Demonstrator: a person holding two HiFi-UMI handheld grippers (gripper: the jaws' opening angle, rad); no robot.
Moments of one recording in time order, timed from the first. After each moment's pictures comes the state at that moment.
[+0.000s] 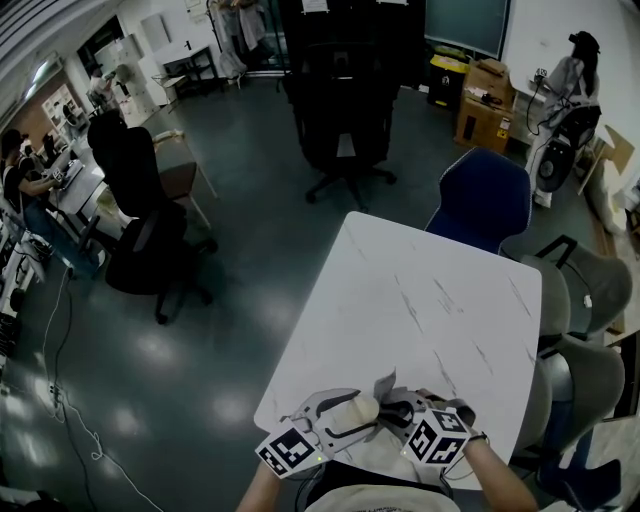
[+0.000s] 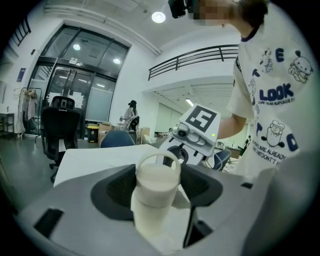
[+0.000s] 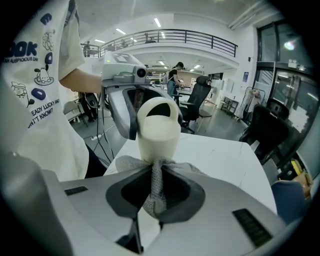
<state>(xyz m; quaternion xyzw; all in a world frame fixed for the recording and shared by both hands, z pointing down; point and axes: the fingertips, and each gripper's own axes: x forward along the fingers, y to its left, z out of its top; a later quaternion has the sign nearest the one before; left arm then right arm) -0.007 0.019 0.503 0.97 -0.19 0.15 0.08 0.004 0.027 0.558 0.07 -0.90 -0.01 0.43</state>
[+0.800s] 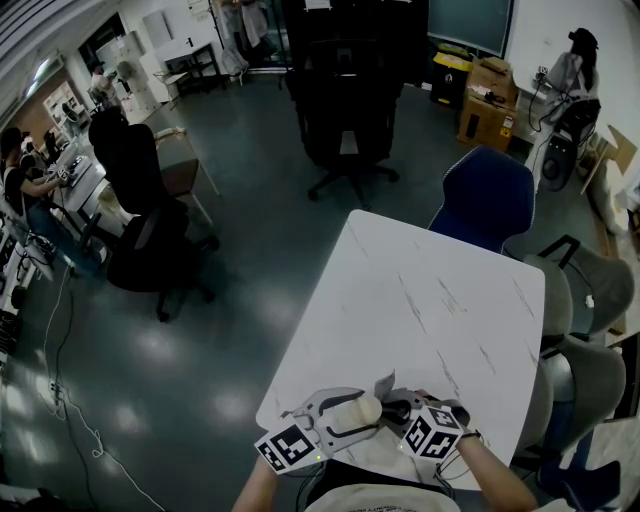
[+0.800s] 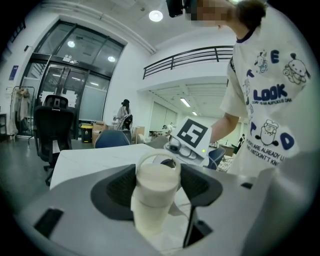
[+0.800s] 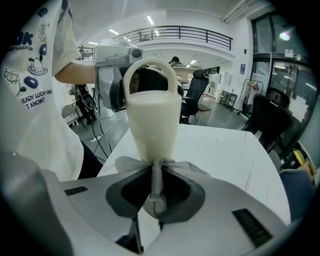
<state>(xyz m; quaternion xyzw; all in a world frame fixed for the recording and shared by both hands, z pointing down) -0.006 0.022 0.498 0.97 -0.15 0.15 0.07 0.004 0.026 0.593 0.08 -0.90 0.03 0.44</state>
